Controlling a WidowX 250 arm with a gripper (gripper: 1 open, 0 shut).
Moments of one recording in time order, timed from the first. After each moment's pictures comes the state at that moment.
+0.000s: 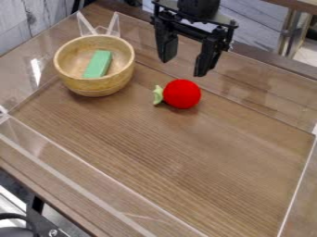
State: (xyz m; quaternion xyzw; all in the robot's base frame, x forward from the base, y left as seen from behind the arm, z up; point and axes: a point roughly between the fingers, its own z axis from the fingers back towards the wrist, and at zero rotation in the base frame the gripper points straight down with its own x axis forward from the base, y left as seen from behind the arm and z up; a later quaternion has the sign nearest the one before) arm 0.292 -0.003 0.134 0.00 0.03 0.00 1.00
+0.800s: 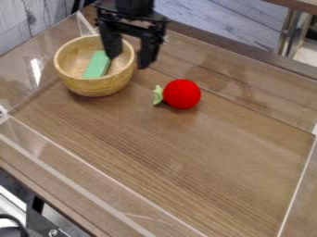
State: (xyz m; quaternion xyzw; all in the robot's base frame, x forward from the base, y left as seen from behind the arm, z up) arm 0.281 0.090 0.115 -0.01 0.03 0.07 1.00
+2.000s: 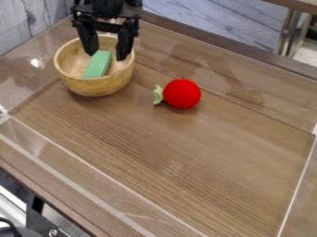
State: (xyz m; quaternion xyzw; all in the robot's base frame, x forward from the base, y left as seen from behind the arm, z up) arm 0.302 0.145 0.089 0.00 0.02 0.16 0.99
